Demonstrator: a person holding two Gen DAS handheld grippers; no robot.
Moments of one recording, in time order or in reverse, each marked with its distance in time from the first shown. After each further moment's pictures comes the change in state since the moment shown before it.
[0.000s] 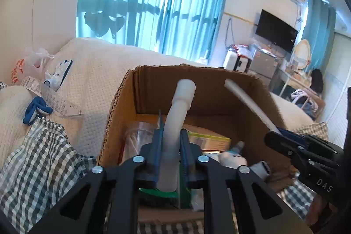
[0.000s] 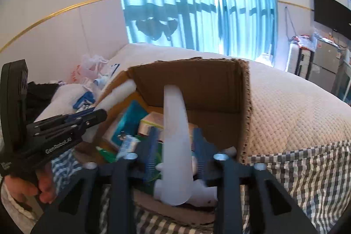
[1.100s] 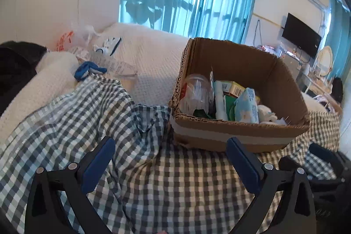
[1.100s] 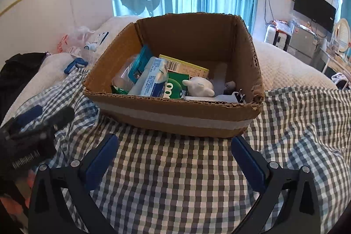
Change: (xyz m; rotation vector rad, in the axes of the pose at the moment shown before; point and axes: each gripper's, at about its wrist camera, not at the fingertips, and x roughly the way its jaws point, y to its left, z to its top) left arm -0.088 0.040 -0.098 -0.079 0.010 0.176; right arm -0.034 0.077 -0.072 0.010 0.153 -0.187
